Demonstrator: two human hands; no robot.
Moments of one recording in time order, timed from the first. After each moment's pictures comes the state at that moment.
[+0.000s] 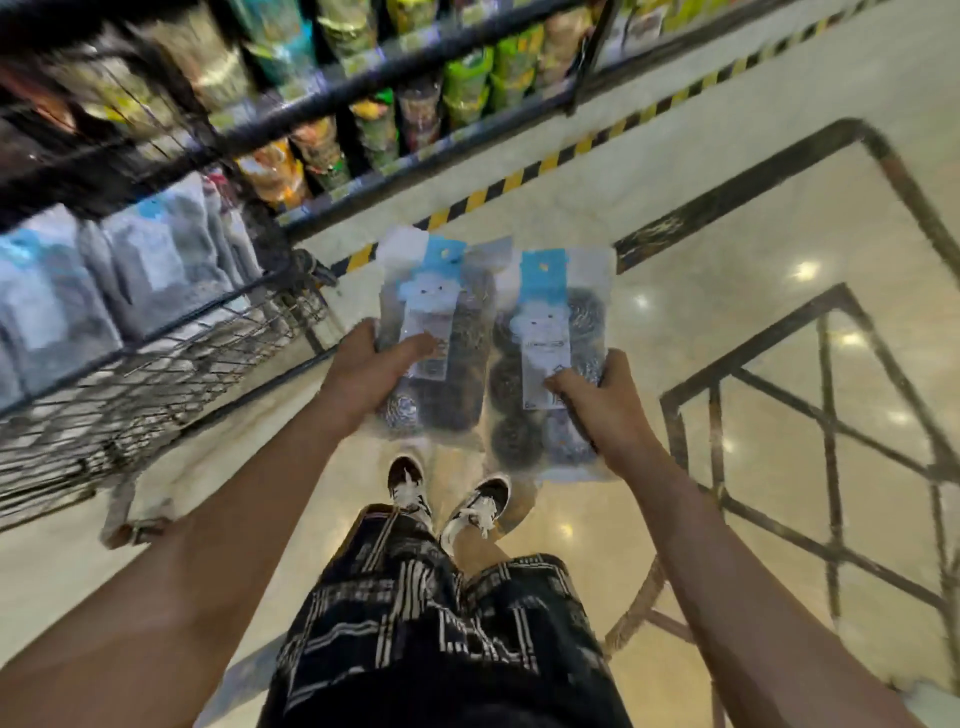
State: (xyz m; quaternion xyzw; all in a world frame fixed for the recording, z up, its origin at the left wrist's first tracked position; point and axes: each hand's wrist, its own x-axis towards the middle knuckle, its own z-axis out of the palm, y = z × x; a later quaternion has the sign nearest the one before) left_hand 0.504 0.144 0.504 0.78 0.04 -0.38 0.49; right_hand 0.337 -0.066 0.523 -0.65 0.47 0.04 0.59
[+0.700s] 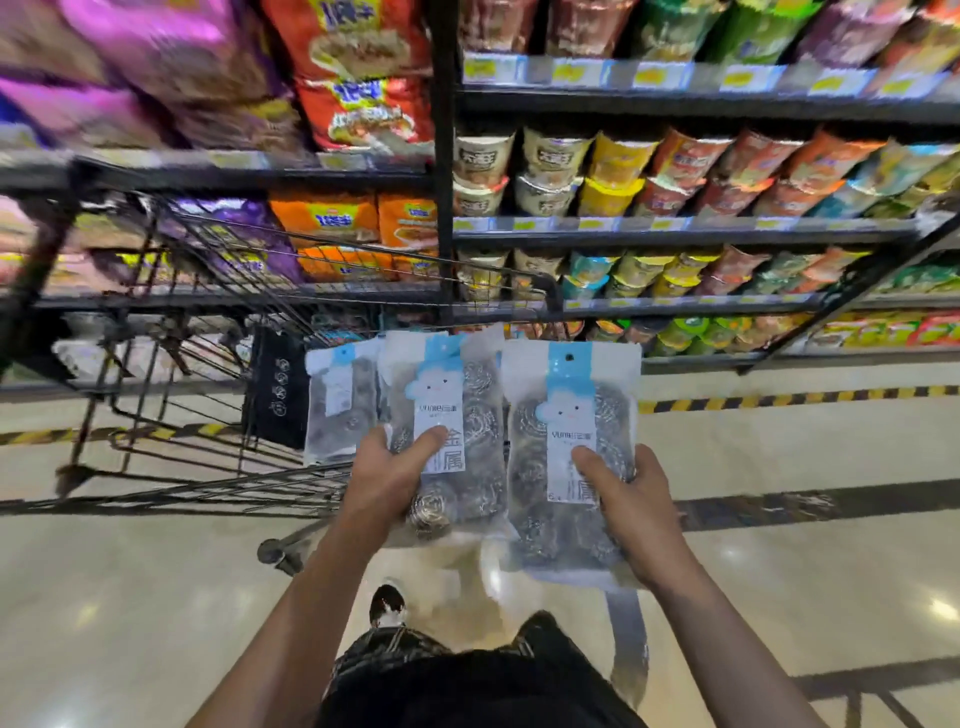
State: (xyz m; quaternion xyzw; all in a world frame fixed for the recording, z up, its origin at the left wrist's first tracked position) left_hand 0.556 0.467 0.652 0.70 0.25 -0.16 0.65; right_hand 0.504 0.216 0.679 -0.73 0.30 0.04 0.61
